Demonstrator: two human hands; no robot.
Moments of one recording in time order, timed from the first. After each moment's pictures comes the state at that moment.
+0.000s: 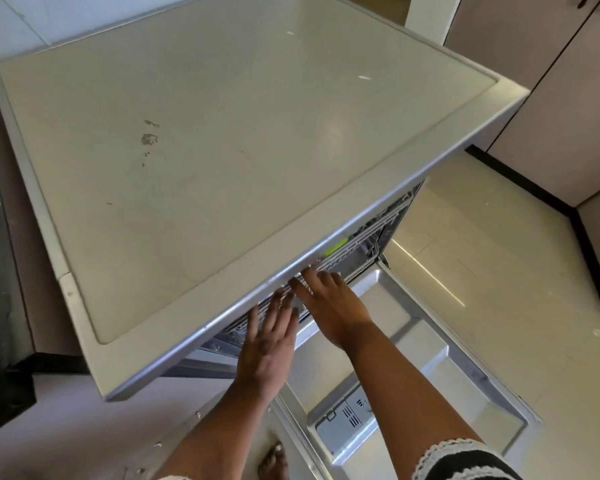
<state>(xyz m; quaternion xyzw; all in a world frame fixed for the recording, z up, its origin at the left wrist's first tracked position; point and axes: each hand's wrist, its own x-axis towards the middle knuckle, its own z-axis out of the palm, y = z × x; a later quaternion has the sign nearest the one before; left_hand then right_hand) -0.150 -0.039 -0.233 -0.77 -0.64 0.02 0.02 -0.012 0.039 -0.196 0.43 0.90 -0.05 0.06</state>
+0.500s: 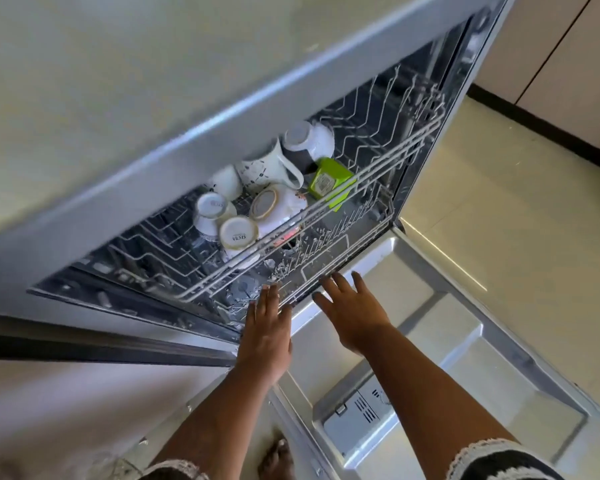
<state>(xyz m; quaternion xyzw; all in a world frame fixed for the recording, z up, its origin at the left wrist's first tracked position) -0.151 -0.040 -0.388 -0.73 -0.67 0.11 -0.11 0.020 0.016 -0.358 0.41 0.89 -0.07 0.19</state>
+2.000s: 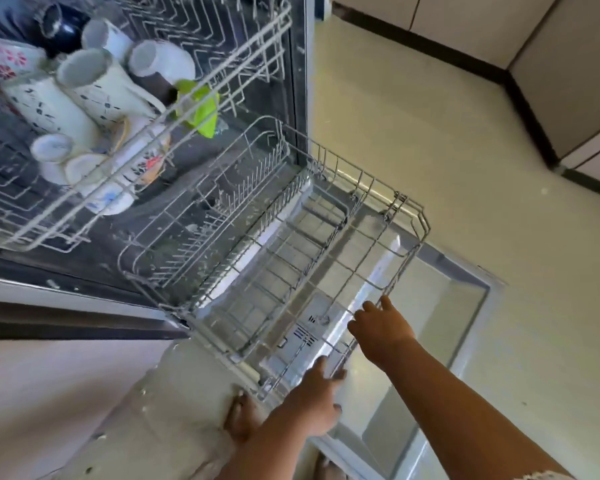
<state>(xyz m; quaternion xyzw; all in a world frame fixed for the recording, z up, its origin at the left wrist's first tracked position) 0.015 -0.207 -0.451 -0.69 -0.48 0.24 -0.48 0.174 -0.145 -0.410 0.51 0.78 -0.16 0.33</state>
